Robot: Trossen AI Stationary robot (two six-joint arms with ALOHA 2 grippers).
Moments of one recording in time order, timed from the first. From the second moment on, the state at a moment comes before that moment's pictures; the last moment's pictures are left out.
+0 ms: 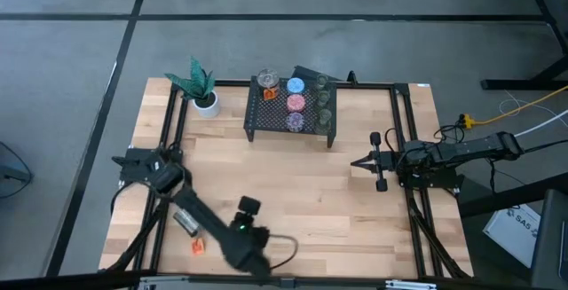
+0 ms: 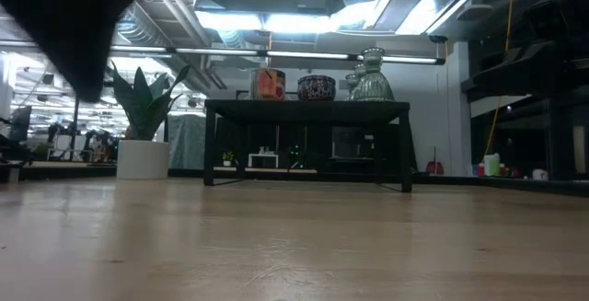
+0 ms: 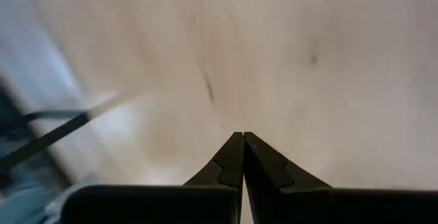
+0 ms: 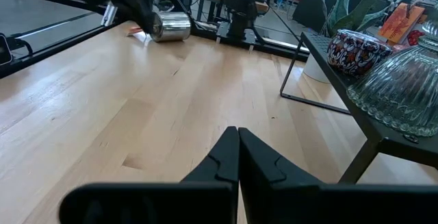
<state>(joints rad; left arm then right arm) -0.68 2.25 1.92 -1.57 -0.39 -0.46 0.18 0.22 0.01 0.03 0.10 -0.18</state>
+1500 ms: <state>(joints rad) -0.89 1.35 1.10 -1.21 -0.30 -0.77 0.18 0.22 0.01 0.03 0.10 -0.18</state>
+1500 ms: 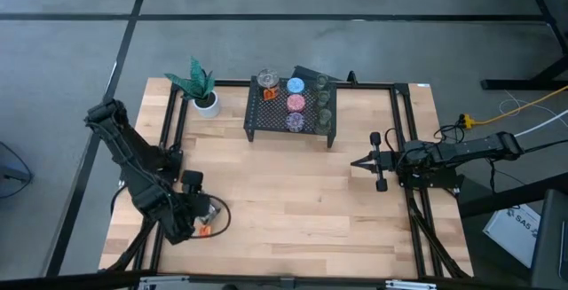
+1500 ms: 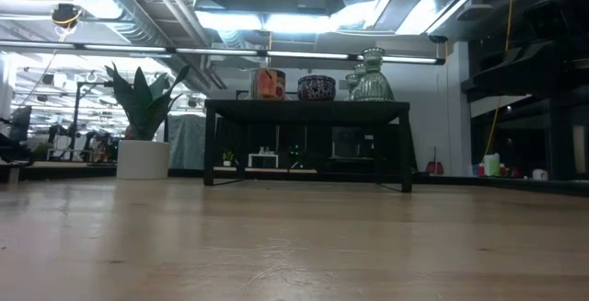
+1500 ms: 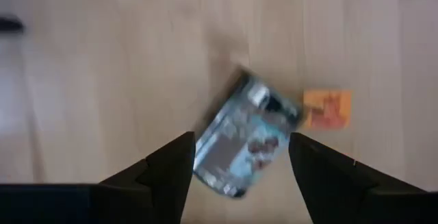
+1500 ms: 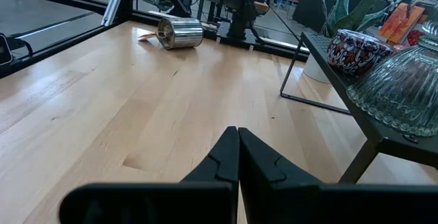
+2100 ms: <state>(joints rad) -0.89 1.36 1.04 -1.24 -0.27 -0.77 0.18 0.22 0.01 0.03 0.10 -0.18</state>
